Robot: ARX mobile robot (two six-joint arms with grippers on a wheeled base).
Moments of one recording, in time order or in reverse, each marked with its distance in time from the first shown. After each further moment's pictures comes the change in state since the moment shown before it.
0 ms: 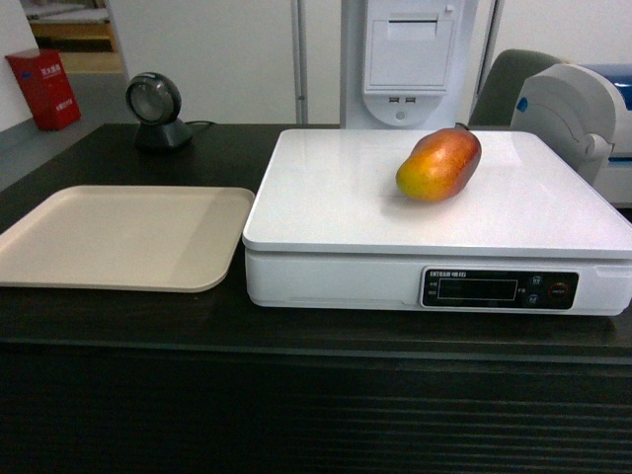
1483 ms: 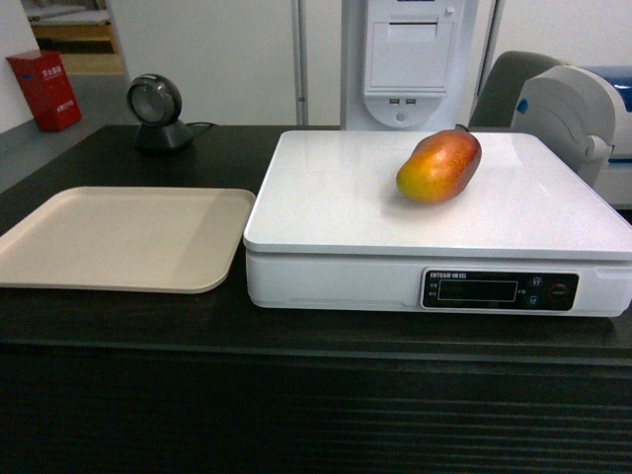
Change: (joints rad) left arm -0.010 -0.656 -0.071 -0.575 0.015 0.000; right arm 0.000 0.000 0.000 0.000 0.000 0.000
